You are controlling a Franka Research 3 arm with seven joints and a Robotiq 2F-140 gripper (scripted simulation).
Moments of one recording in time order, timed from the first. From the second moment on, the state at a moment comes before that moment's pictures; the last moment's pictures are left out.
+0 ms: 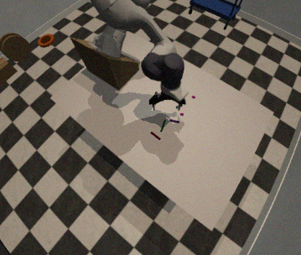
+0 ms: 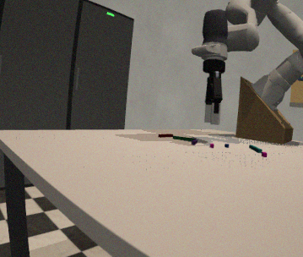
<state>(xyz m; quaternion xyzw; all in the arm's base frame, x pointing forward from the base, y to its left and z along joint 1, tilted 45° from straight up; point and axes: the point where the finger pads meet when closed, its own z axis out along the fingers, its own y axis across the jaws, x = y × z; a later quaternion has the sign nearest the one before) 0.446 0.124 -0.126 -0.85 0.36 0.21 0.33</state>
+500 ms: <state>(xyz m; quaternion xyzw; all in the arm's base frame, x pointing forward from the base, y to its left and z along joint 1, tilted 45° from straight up) 0.446 0.130 -0.122 -0.79 0.47 0.25 0.30</state>
